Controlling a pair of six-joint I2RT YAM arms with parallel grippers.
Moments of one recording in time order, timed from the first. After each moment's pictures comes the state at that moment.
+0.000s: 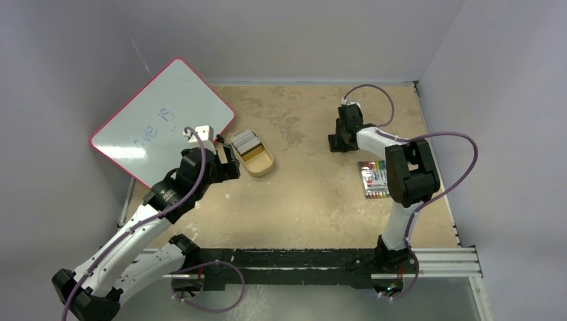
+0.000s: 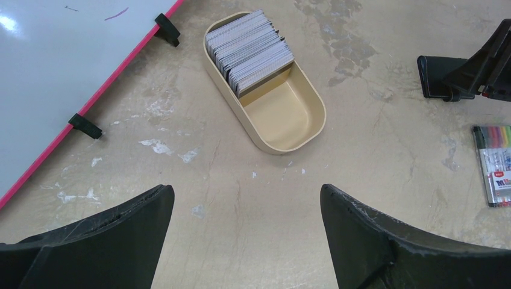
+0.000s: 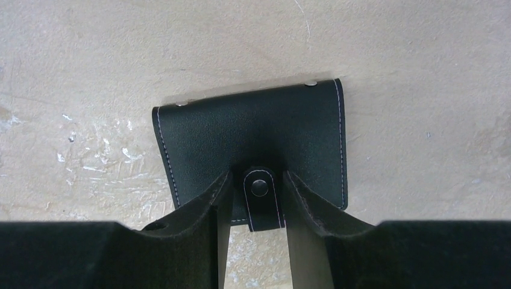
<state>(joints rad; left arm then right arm) -0.61 0.80 0.80 -0.56 -0.40 -0.54 0.27 1.88 1.19 -0.22 0.26 0.25</state>
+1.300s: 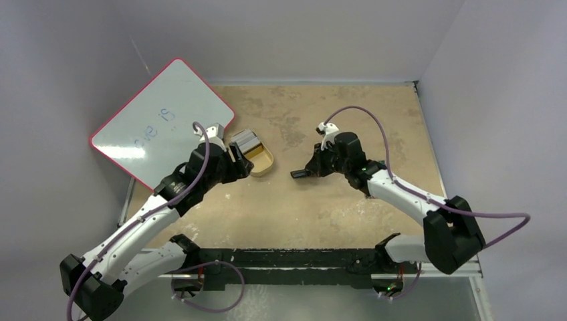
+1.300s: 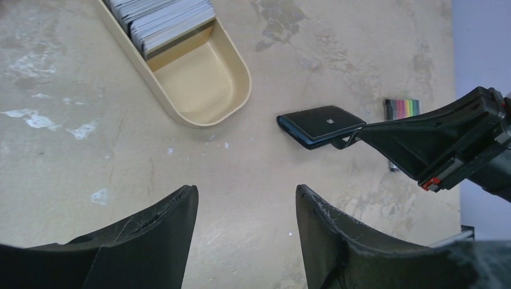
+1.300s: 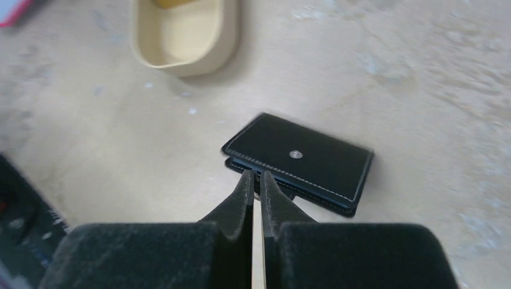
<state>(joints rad) -0.61 0.89 0.80 -0.49 -0.18 -0.74 0.54 1.33 0.76 -0.05 -0.19 0.25</state>
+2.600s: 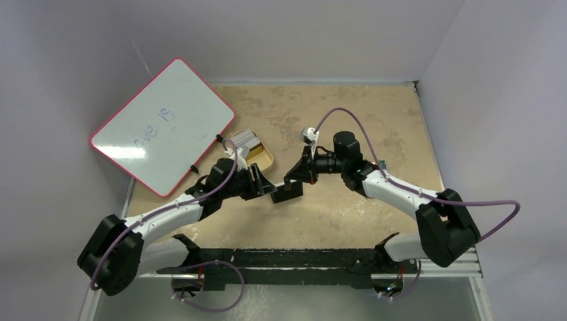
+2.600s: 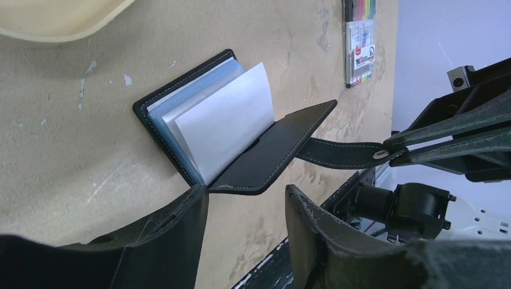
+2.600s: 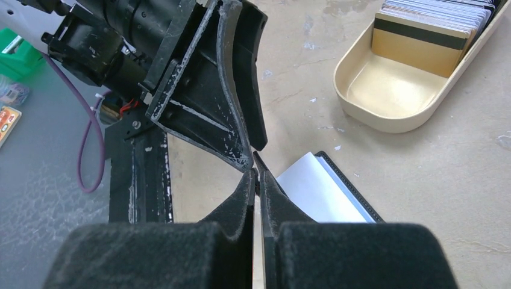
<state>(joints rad) -0.62 1.13 0.46 0.10 0.27 -0.91 0.56 1.37 0.72 0.28 -0.82 0.13</state>
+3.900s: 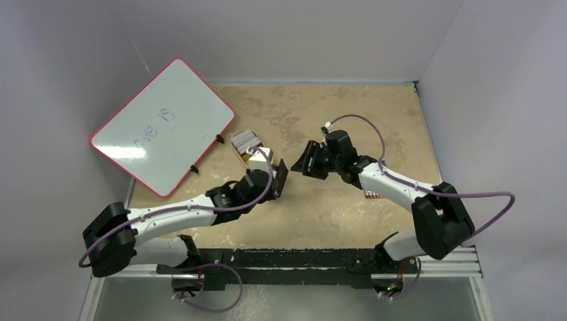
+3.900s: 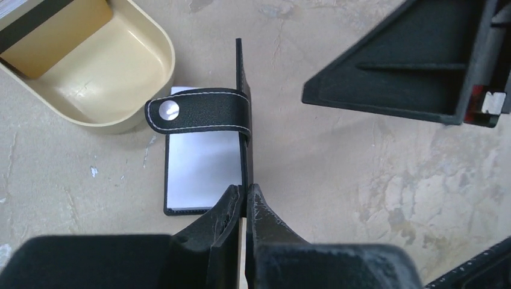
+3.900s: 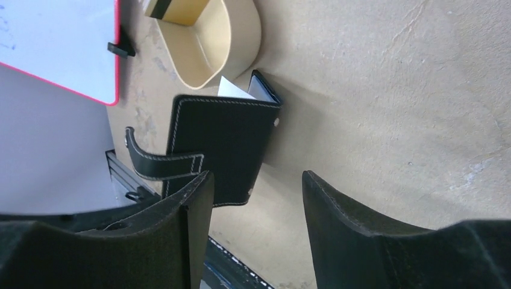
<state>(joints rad) -0.99 1.16 0.62 -0.03 -0.42 -0.66 0.56 1.41 0.80 -0.08 -0.26 0.84</state>
